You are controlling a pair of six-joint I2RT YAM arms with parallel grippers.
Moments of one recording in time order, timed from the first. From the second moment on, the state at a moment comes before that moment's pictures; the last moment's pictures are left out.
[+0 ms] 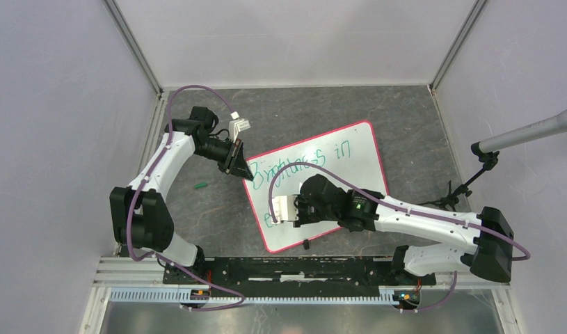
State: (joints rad) left arm -0.16 1.53 1.27 -1.11 0.93 0.44; right arm 1.16 1.24 0.94 -0.43 0.00 -0.60
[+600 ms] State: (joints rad) left arm -0.16 1.53 1.27 -1.11 0.93 0.44; right arm 1.16 1.20 0.86 -0.47 -0.08 -0.62
